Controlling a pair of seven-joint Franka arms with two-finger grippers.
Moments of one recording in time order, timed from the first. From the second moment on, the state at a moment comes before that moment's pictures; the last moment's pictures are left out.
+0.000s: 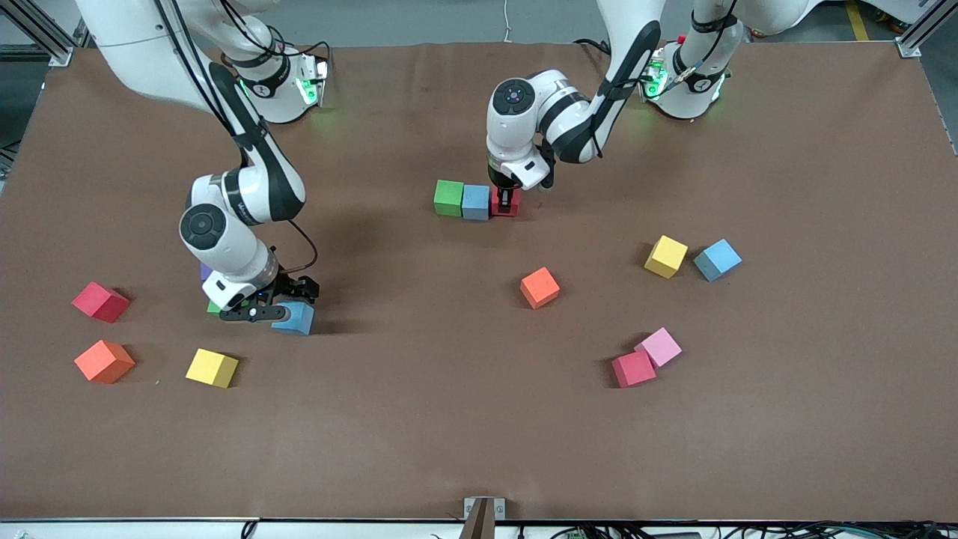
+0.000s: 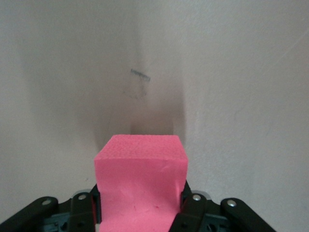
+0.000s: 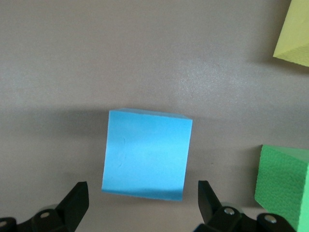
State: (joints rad) left arm -0.92 0.42 -0.08 -2.16 0.02 2.61 -2.51; right arm 0.22 0.41 -0.02 -2.15 -0.01 2.61 0.18
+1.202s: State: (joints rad) left arm -0.92 0.46 -0.08 -2.12 0.02 2.61 -2.51; right arm 0.22 0.49 -0.02 -2.01 -0.01 2.51 0.25
